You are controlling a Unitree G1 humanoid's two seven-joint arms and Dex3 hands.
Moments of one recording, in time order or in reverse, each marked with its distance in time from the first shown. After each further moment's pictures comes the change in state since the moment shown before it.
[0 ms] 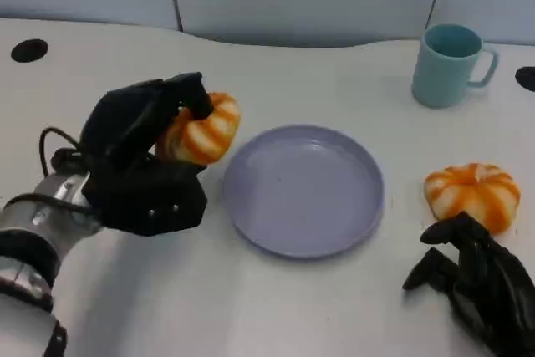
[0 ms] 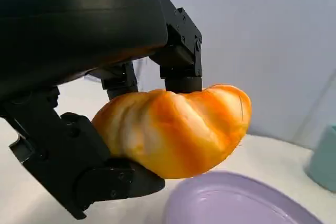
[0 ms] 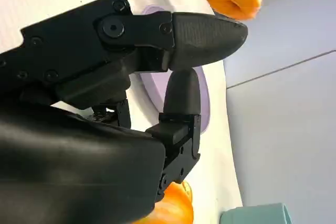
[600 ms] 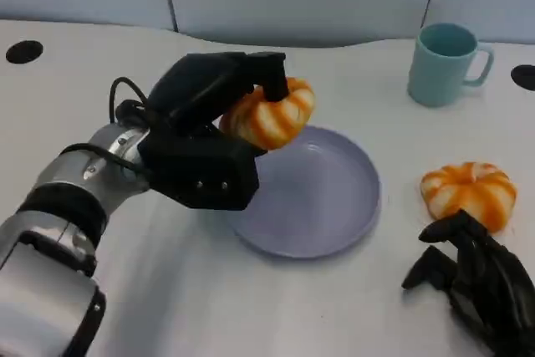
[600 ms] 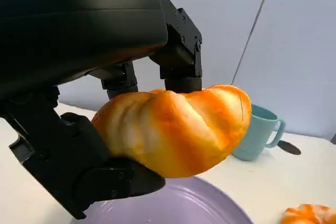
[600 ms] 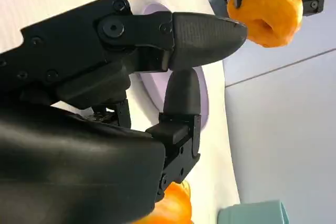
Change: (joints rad) left arm -0.120 -0.092 -0.040 -0.007 0.010 -0.029 -0.155; right arm -0.012 -0.001 0.002 0.025 -0.004 -0.025 0.003
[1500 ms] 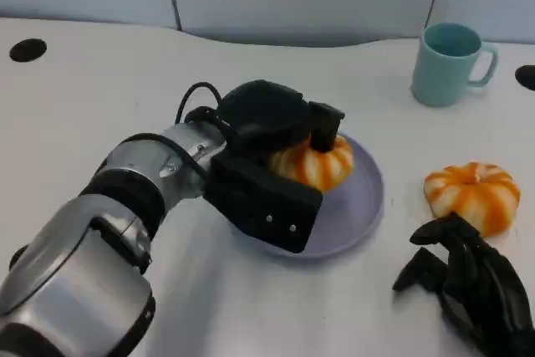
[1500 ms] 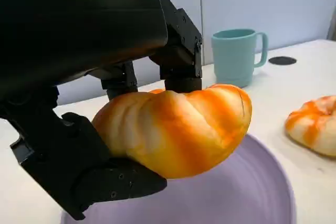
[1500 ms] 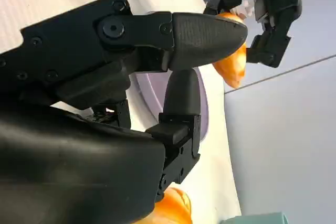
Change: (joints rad) left arm -0.081 -0.131 -0.243 0.040 0.210 0.181 0.000; right arm 0.023 0.024 0.026 -0.039 0.002 0.006 -0.015
